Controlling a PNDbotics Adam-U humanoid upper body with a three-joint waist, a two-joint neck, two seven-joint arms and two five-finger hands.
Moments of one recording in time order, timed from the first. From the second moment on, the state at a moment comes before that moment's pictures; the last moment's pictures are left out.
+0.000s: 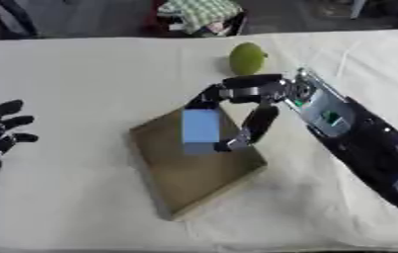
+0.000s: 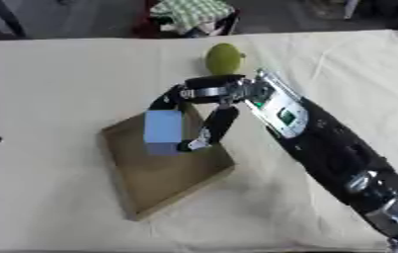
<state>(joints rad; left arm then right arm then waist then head) -0.18 0.21 -0.02 -1.74 0.13 0.00 -0.12 -0.73 -0.46 0.44 -1.35 0.27 -0.32 0.77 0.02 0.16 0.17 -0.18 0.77</state>
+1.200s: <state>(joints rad) -0.18 0.20 -0.02 -1.74 0.13 0.00 -0.12 -0.87 -0.62 0.26 -1.18 0.32 -0.27 0.53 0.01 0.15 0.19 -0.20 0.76</state>
